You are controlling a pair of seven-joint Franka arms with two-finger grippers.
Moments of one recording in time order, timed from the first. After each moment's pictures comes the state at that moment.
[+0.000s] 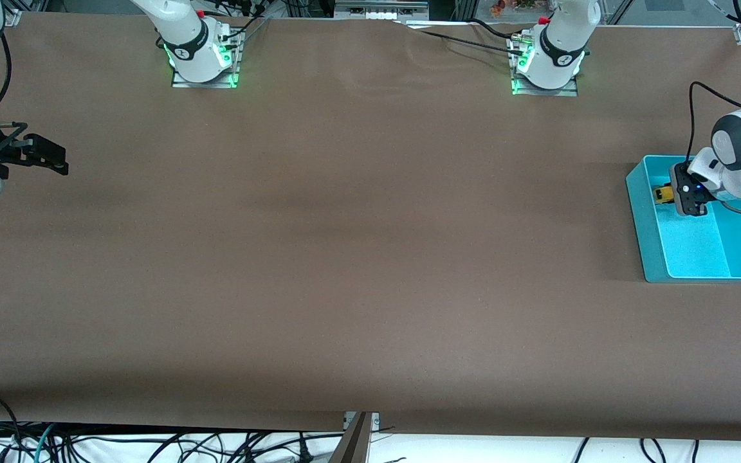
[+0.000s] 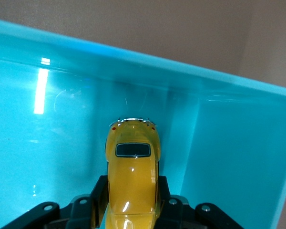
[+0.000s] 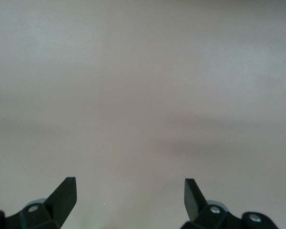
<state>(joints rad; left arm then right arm) 0.38 0.38 0.13 -2.18 0.17 2.33 1.75 -0.01 0.12 0.01 -1.48 -0.07 1.52 -0.12</state>
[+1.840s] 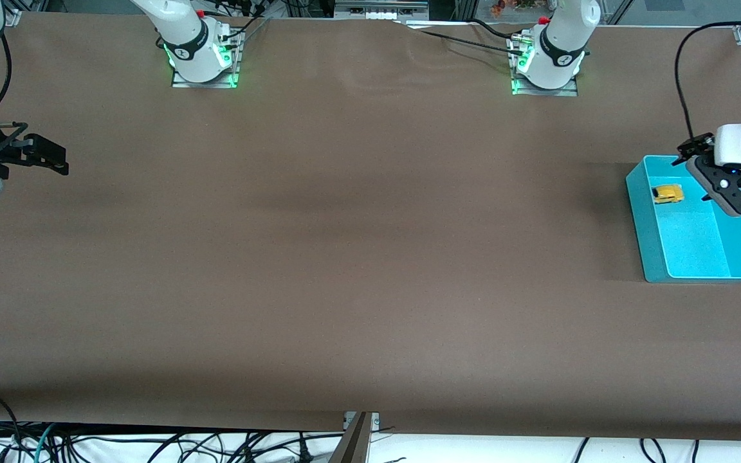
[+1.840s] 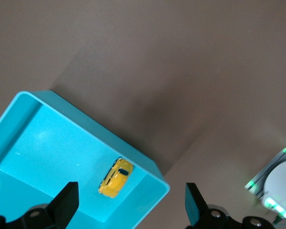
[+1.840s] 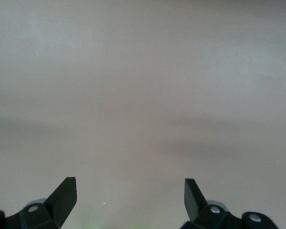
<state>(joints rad) 0.09 0.04 0.08 -1.93 0.09 1.76 0.96 -0.01 0.12 0.01 -1.48 -0.07 1.53 -0.12</state>
